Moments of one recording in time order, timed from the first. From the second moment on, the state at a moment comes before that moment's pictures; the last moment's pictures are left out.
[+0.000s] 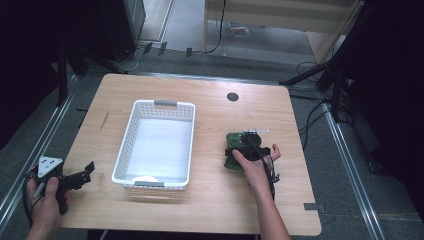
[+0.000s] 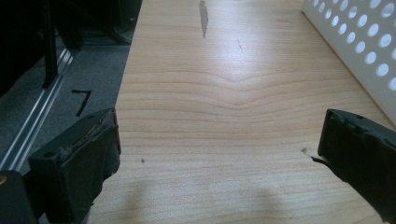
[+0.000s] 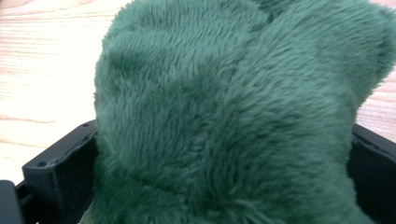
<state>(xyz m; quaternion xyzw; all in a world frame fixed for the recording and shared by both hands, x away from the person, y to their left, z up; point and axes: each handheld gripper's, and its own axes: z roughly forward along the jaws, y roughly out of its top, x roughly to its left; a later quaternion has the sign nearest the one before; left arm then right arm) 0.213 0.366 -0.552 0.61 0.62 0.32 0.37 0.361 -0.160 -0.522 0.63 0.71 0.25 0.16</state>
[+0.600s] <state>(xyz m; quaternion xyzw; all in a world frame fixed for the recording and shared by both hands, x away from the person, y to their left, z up) 0.213 0.365 -0.552 0.61 0.62 0.32 0.37 0.363 -0.154 -0.533 0.63 0.72 0.22 0.17</state>
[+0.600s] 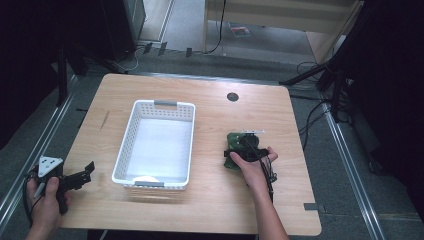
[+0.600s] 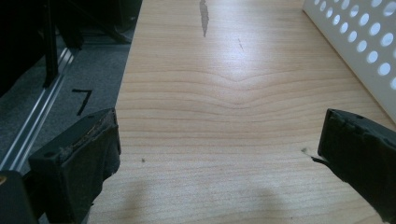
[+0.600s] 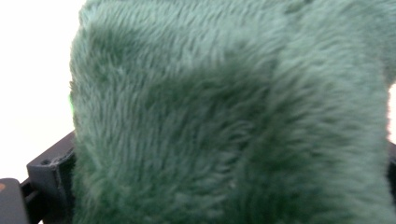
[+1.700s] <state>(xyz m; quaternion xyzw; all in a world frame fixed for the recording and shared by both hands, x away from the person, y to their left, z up) 0.214 0.365 -0.552 0.61 0.63 0.32 0.37 0.340 -0.162 -0.500 0.63 0.66 0.33 0.23</state>
